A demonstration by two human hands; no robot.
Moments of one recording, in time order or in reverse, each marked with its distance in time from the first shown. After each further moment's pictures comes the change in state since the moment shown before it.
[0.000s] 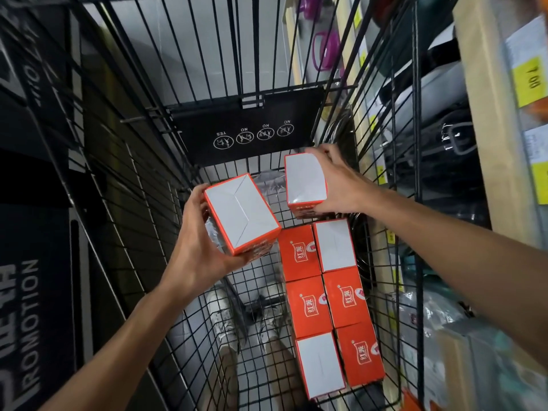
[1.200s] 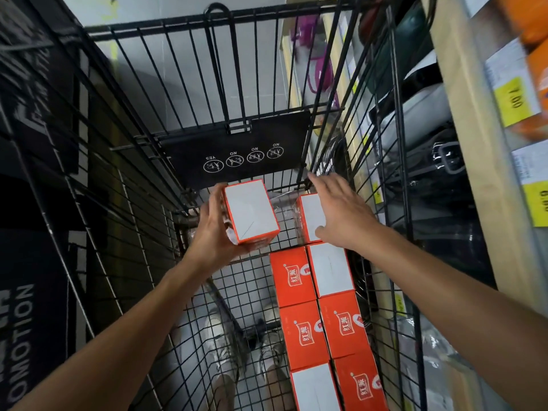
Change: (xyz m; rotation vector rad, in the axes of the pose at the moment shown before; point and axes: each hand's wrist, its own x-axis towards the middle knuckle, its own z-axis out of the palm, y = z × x) left_hand 0.074 -0.027 0.034 0.172 -0.044 -0.031; right_hand -0.031 -0.024 -0.007 -0.252 0.004 0.191
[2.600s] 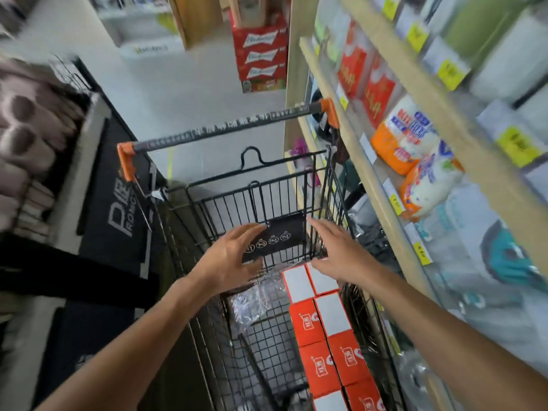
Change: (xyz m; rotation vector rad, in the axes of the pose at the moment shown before) left_hand -0.080 0.206 -0.166 0.562 -0.095 0.394; right_hand -0.131 -0.050 -0.161 0.287 0.200 -0.105
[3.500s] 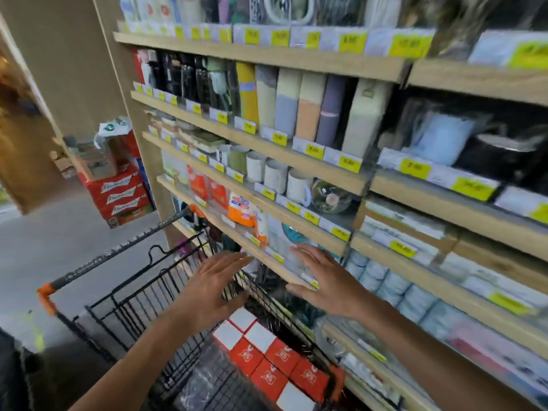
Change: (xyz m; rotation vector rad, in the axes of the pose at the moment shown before) left_hand -0.140 0.177 -0.111 0.215 0.128 0.849; right_hand -0.362 -0.117 -0.059 0.022 0.594 0.264
